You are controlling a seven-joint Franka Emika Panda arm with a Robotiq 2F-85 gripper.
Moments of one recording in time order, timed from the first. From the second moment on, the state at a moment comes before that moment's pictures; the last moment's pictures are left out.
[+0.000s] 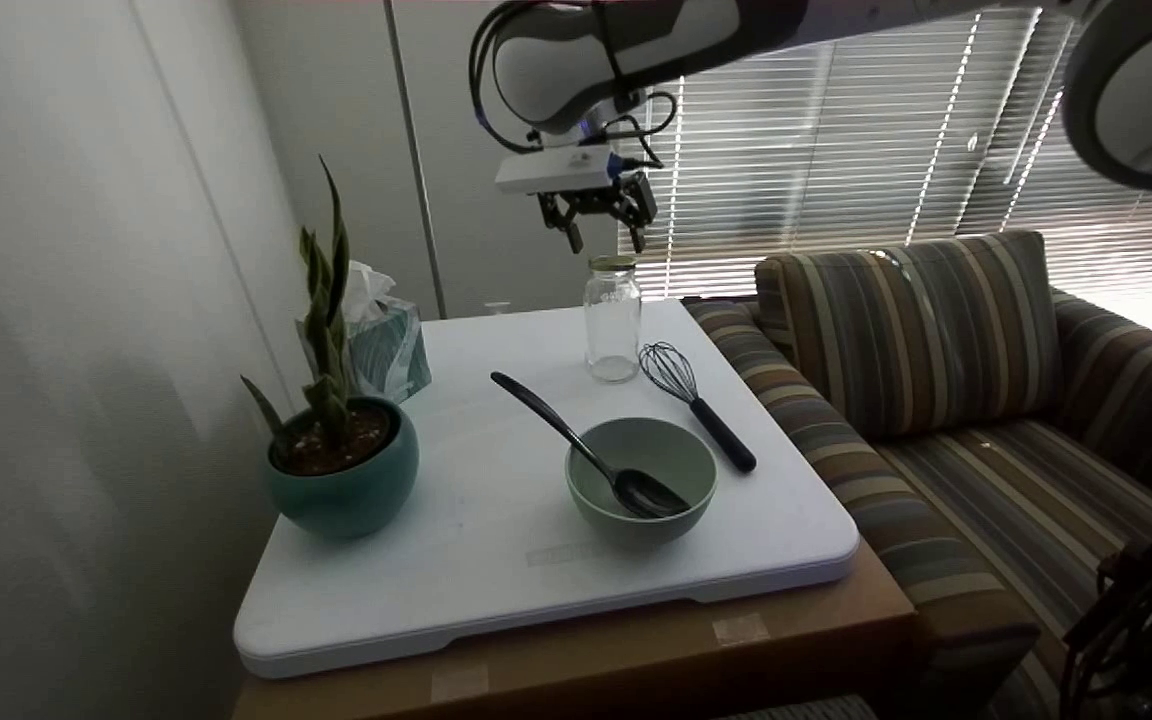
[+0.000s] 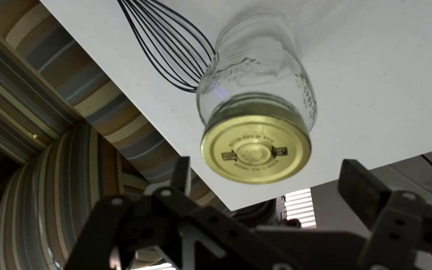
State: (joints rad) arm 0.15 1.34 -0.30 -0.43 -0.06 1.73 1.24
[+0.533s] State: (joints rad) arm 0.24 1.24 -0.41 -0.39 -0.25 1.77 1.07
